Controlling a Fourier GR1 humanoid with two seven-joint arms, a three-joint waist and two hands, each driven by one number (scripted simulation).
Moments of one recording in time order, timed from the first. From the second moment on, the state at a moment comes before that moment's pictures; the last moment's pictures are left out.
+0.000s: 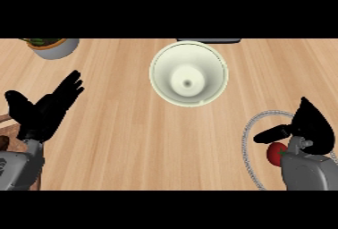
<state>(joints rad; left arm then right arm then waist) -0.23 0.48 -0.14 -1.44 0.36 0.03 0.18 -0.25 -0.05 -0.11 -1.72 1.02 0.29 1.16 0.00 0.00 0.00</state>
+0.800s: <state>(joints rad) -0.23 0.46 -0.10 -1.45 0.32 0.00 0.21 -0.20 -0.01 -0.19 -1.63 1.03 0.29 1.10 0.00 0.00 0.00</state>
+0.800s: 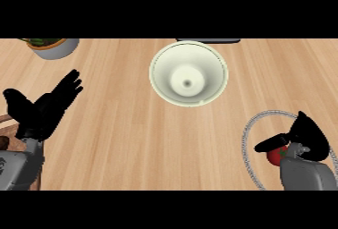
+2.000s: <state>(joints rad) -0.21 0.37 0.00 -1.46 0.23 -0.09 0.23 -0.14 -0.04 -0.28 -1.41 1.01 0.16 0.99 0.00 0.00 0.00</state>
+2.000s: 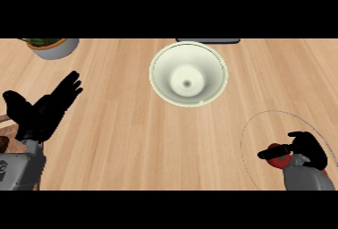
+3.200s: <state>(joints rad) -0.26 0.31 0.07 -1.45 0.17 -0.17 0.26 -0.23 -0.23 -0.05 -1.40 0.98 0.26 0.61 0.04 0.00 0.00</state>
